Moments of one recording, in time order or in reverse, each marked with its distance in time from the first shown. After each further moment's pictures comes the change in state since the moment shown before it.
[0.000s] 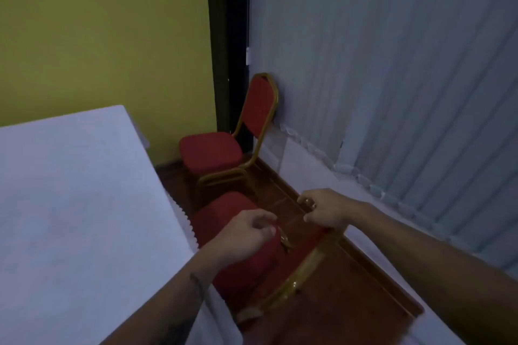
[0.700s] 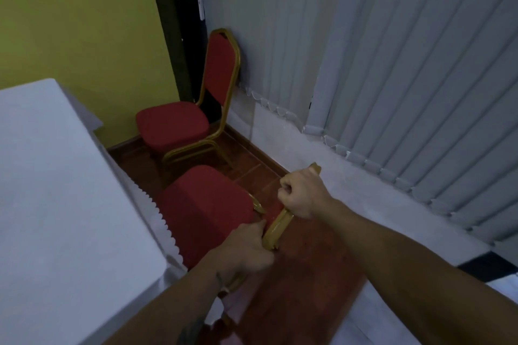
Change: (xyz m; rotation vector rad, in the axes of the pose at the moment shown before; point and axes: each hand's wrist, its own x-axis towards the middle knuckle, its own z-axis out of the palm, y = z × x) left_hand 0.041 -0.009 0.083 0.418 -0.278 -0.080; right_hand 0.014 0.048 0.052 -0.056 0.514 -0.118
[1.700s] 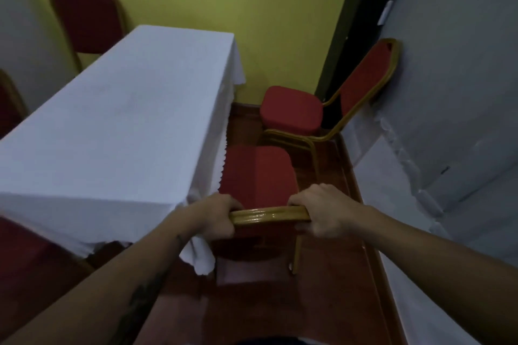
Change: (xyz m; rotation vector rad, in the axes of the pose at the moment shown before) left_hand 0.003 -0.003 -0.003 -0.059 0.372 -0.471; right_hand 0.106 0.042 -0.005 -0.172 -0.603 -0.992
